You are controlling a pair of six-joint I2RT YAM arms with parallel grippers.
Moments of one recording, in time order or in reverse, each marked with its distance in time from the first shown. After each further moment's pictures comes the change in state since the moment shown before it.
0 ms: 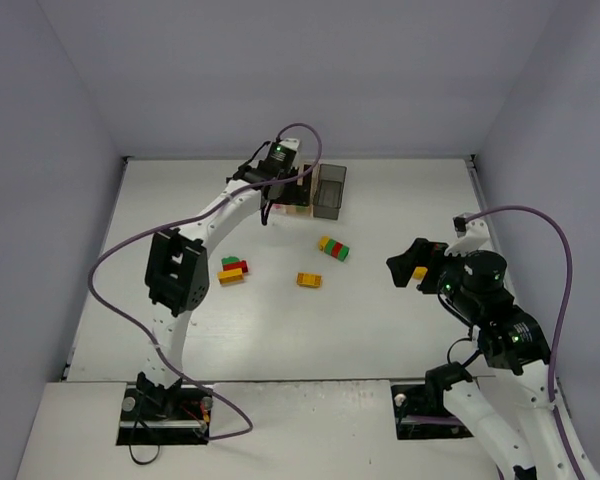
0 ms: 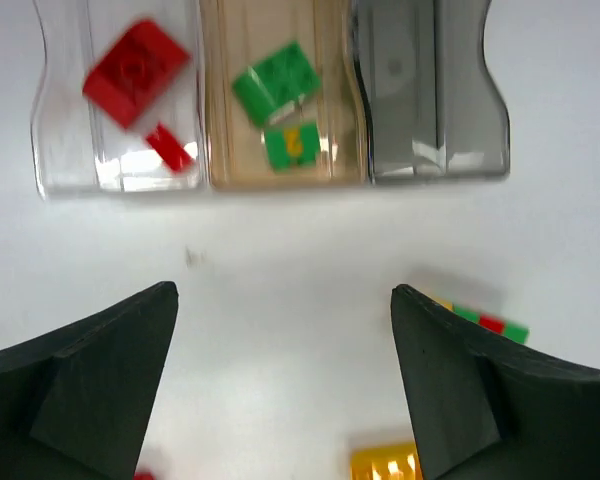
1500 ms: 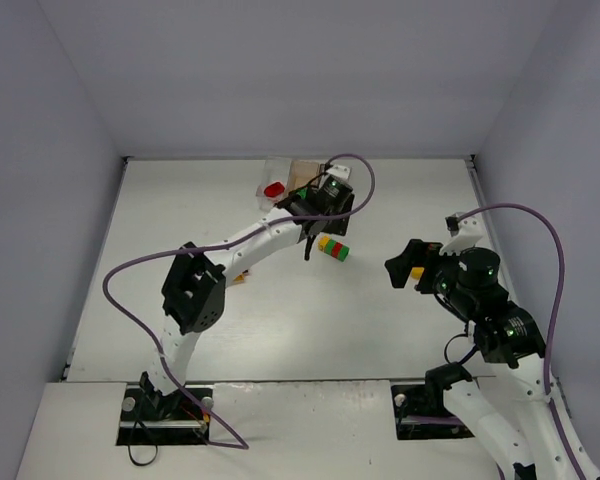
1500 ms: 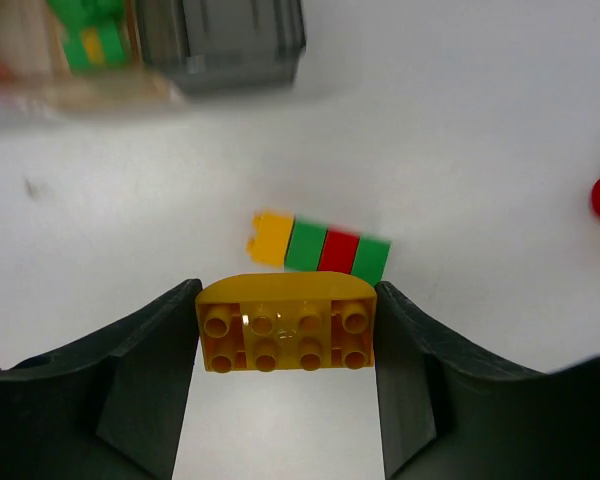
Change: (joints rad) left arm -0.296 -0.076 -0.137 -0.028 -0.234 -0.139; right arm 0.000 0.025 -0.015 0.000 -0.002 -0.043
